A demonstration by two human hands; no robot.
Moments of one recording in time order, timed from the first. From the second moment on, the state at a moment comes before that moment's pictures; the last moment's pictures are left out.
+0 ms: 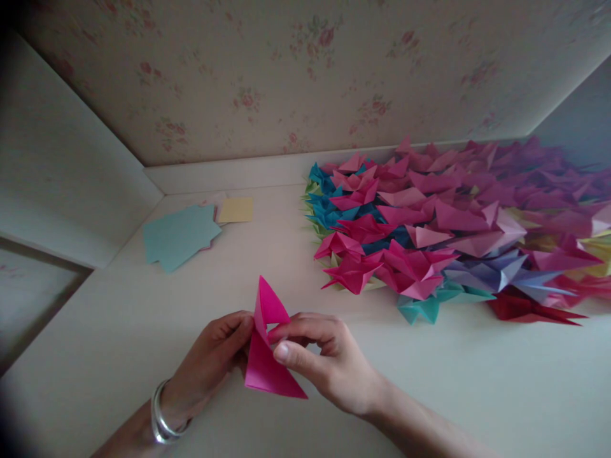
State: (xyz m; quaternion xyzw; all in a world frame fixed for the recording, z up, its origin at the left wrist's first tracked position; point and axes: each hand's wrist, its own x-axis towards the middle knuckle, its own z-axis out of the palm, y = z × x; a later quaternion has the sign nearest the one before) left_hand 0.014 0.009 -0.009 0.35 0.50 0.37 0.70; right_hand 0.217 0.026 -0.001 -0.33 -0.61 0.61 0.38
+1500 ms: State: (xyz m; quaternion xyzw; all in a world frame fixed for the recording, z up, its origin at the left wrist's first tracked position) left_hand 0.017 0.011 -0.005 0.38 0.50 0.35 0.69; right_hand 0.217 0.019 0.004 -0.40 -0.69 0.47 0.38
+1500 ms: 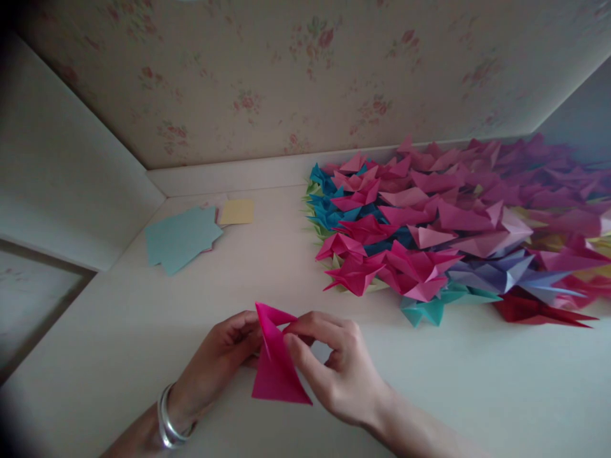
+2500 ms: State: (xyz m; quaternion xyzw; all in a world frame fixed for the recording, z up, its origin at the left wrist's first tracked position) left_hand 0.022 0.007 -0.012 0.28 0.47 0.39 0.74; right_hand 0.213 0.020 -0.021 -0.41 -0.82 0.12 0.38
